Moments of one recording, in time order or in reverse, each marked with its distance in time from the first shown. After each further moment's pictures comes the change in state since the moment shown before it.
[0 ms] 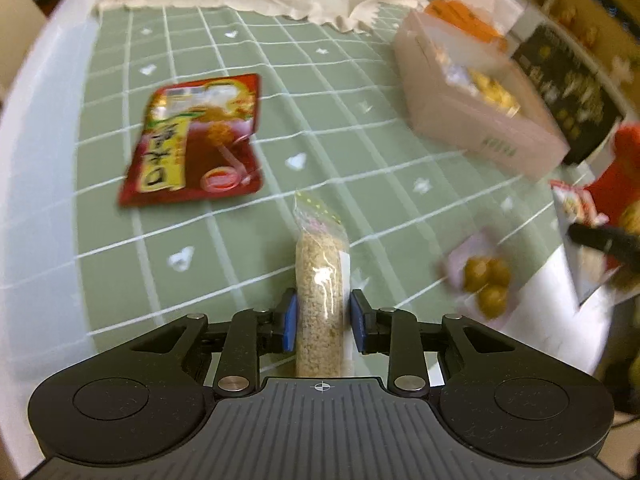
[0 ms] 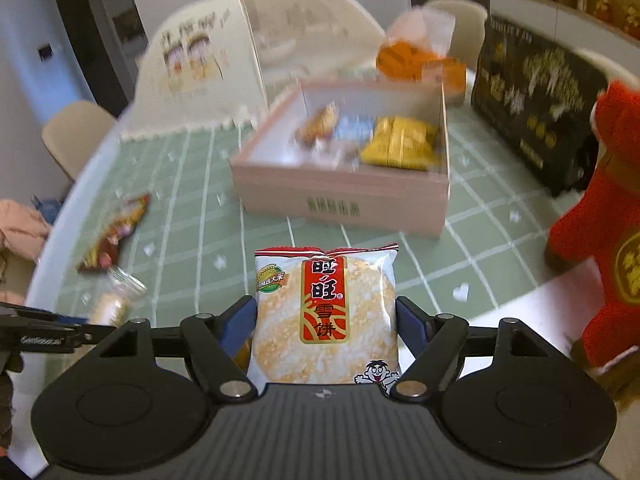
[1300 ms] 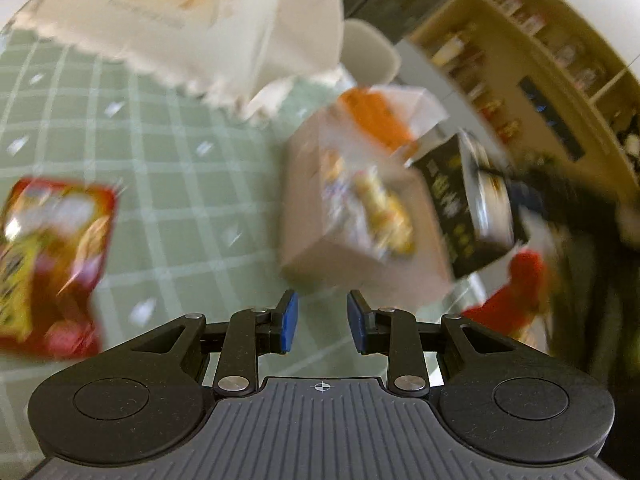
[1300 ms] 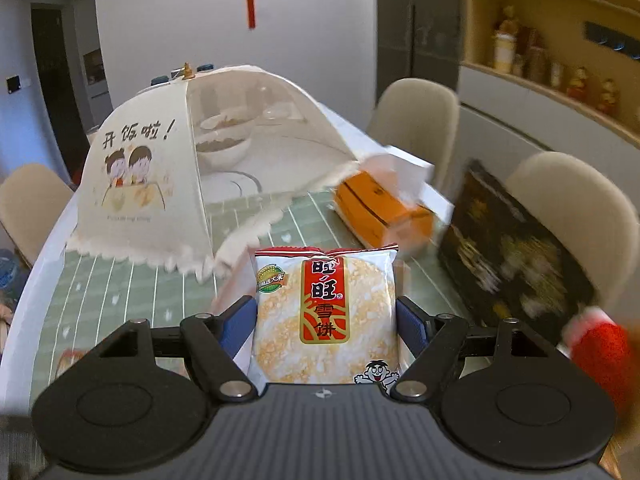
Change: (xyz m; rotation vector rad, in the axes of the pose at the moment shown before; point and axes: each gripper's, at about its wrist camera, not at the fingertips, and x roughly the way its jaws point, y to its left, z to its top) left arm 0.016 -0.026 0.069 -0.114 -0.147 -0.322; right arm 0.042 -0.009 0.175 -0.015 -0.137 -0.134
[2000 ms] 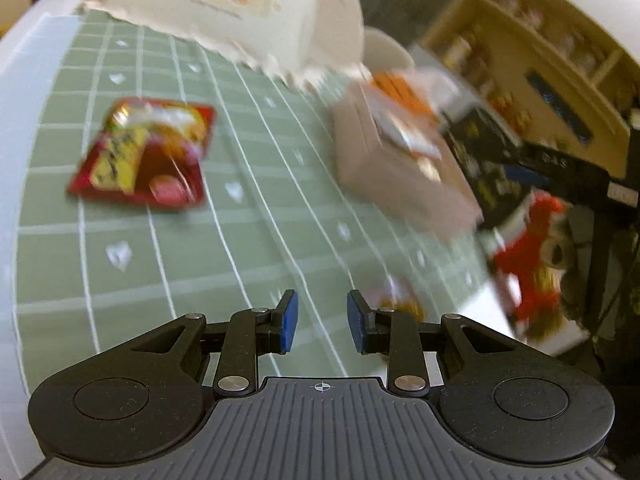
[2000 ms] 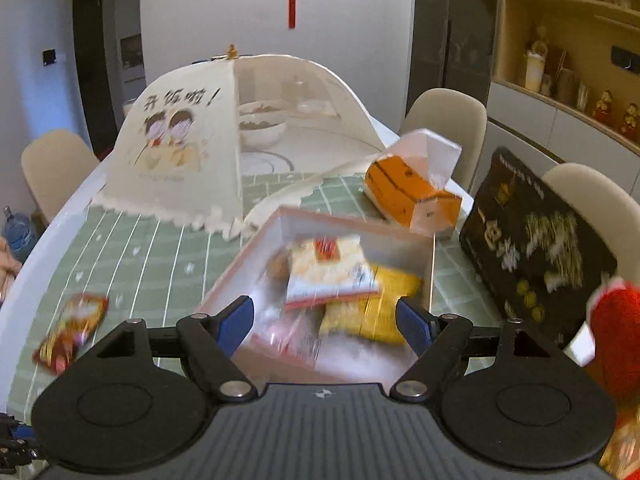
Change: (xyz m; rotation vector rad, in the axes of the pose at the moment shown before) left arm -0.049 0.027 -0.102 0.067 -0.061 0.062; right arm -0.033 0.016 -0.083 -0.112 -0.054 0.039
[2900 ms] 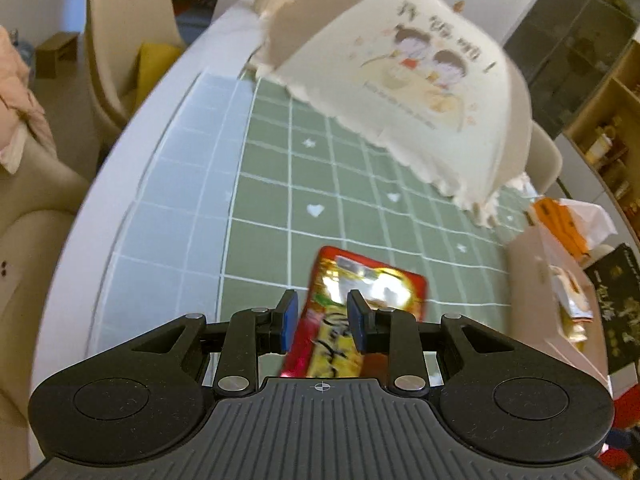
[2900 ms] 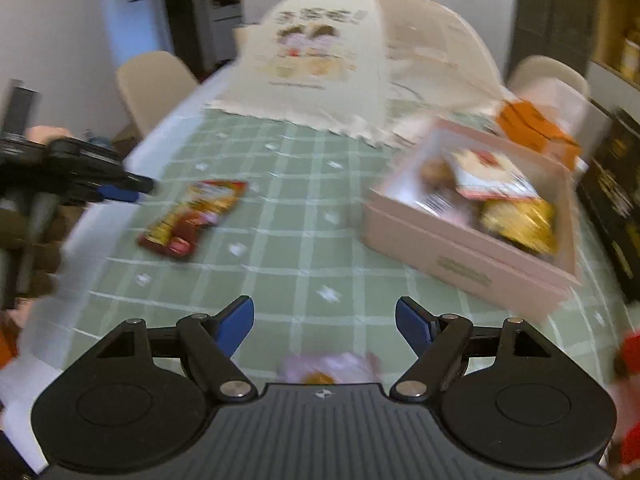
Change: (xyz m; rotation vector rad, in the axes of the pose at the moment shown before) left arm -0.013 0.108 0.103 -0.256 -0.157 0.375; right arm -0.015 0.101 -0.051 -0.152 0.163 0.252
